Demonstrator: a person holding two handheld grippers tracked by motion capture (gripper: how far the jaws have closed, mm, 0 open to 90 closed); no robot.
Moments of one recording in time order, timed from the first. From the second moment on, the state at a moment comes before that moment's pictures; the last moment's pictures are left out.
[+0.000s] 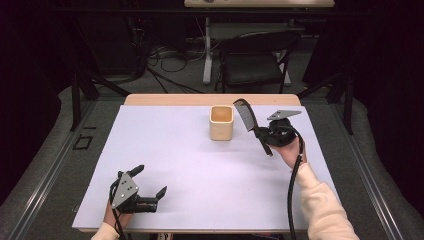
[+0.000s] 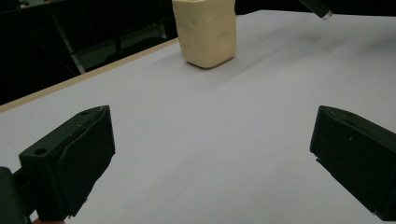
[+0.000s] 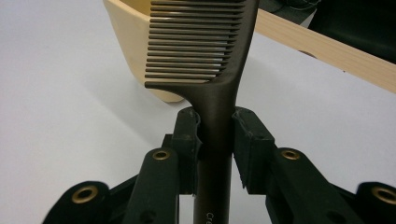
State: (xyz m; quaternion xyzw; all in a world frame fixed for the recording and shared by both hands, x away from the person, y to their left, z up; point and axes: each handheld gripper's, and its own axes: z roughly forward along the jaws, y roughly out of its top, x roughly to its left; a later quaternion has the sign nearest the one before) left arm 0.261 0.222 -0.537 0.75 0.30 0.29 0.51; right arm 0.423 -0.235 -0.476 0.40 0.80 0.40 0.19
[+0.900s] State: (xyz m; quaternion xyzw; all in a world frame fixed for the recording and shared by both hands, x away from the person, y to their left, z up) left arm 0.261 0.222 -0.537 0.75 0.30 0.29 0.51; right arm 0.423 -0.228 -0.469 0.38 0.80 0.42 0.21
